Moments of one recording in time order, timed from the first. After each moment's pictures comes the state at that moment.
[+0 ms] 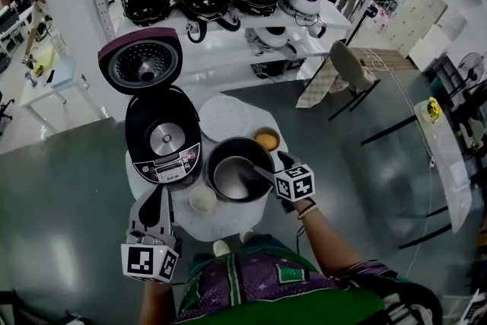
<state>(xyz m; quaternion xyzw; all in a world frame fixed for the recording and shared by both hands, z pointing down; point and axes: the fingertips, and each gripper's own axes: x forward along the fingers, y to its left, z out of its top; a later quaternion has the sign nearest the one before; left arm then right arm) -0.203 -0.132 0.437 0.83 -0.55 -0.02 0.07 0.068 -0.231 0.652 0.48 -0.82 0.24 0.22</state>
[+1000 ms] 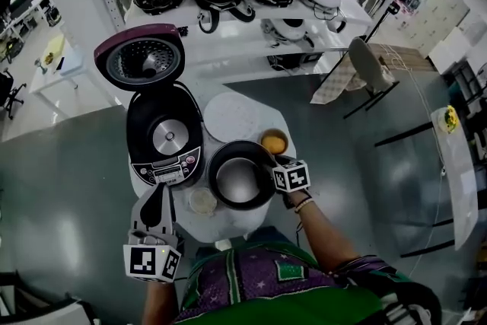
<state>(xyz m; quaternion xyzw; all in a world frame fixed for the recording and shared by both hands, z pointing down) -0.179 -0.169 0.450 0.80 -0.59 0.01 0.08 0.095 -0.281 0.744 0.45 -0.78 0.31 0.29</state>
